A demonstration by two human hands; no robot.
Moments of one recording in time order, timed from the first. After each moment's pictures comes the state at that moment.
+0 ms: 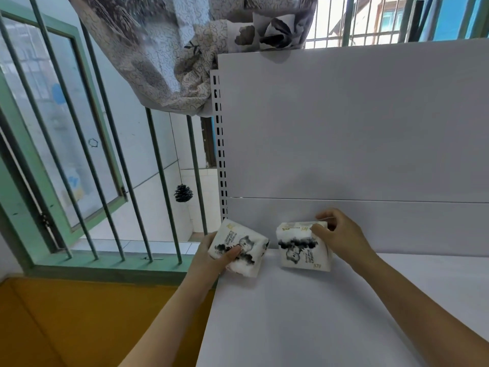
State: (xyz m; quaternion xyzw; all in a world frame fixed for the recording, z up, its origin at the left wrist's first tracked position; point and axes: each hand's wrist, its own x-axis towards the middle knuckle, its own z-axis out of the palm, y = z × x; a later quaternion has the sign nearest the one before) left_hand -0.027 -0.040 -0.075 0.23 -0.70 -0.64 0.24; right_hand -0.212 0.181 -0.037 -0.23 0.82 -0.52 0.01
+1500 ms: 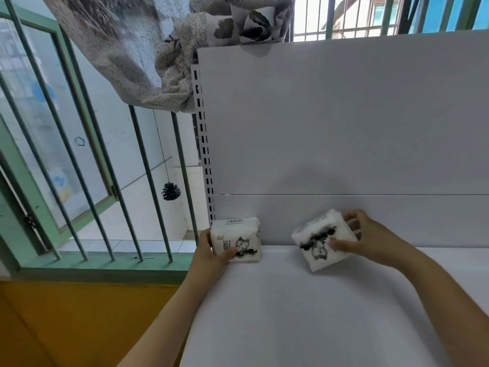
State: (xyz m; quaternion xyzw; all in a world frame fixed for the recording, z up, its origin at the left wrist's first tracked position) left_hand -0.062 -0.036 -0.096 0.24 -0.78 -0.51 0.27; right_hand -0.255 0.263 -0.041 -0.29 0.89 -0.35 0.06
